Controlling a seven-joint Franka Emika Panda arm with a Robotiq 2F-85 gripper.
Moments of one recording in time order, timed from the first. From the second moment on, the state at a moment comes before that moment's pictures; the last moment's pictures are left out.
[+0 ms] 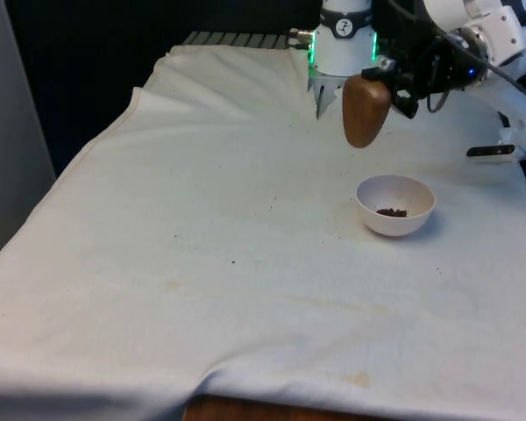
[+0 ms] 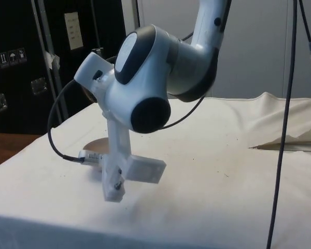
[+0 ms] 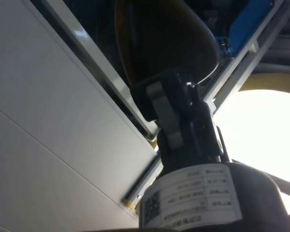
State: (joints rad) arm -0.01 0.52 0.52 -2.17 -2.01 1.44 1.00
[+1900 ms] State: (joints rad) arm -0.03 0.39 0.41 -2.19 -1.78 1.61 1.09
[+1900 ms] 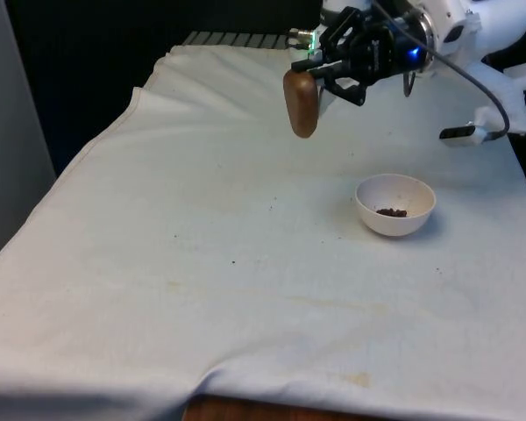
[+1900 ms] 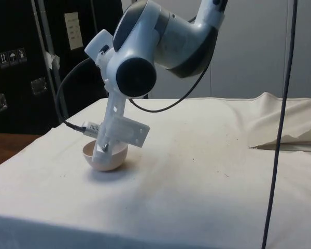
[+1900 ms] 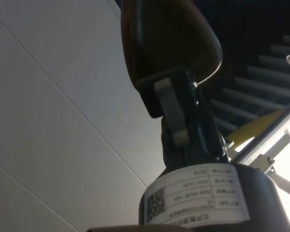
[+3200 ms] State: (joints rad) arm -0.03 0.36 0.39 -2.18 -1.55 1.61 1.09
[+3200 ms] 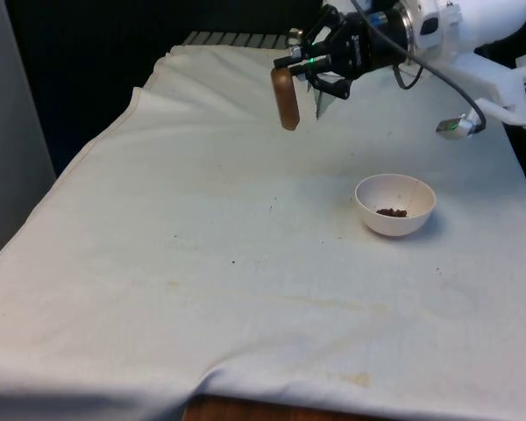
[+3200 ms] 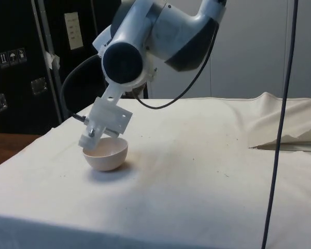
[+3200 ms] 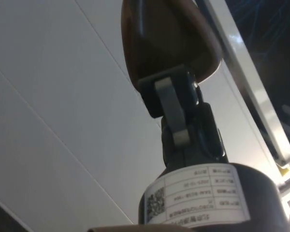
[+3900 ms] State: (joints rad) arm -0.03 0.35 0.38 -2.17 -1.42 1.61 1.10
